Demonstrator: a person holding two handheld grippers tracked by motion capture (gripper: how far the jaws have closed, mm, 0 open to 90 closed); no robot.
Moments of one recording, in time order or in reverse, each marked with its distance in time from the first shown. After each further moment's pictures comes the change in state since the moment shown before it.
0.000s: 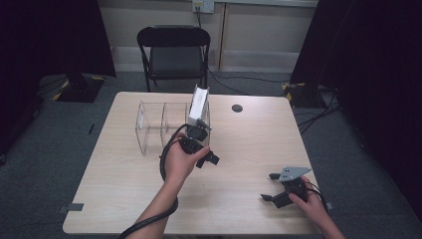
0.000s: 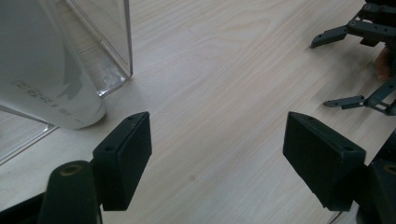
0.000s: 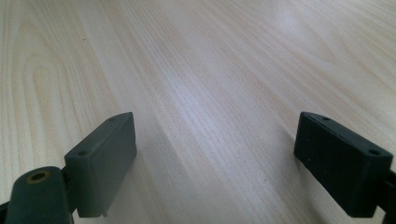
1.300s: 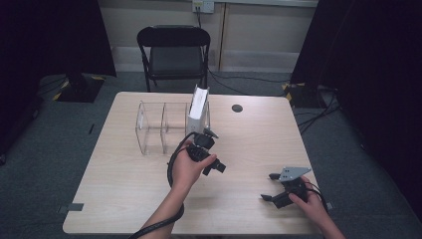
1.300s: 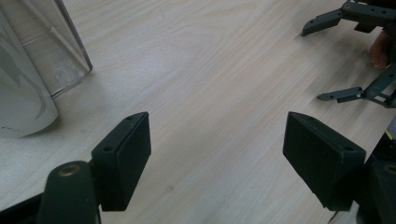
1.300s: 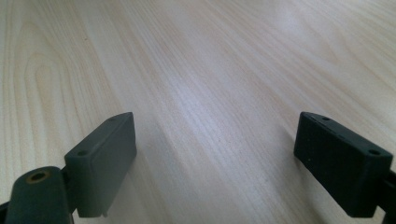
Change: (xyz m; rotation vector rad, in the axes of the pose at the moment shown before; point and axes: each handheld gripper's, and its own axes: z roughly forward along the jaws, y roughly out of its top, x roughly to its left) left arm -0.010 -0.008 0.029 0.015 -0.048 0.010; right arm 0.000 0.000 0.000 0.001 0.004 -0.006
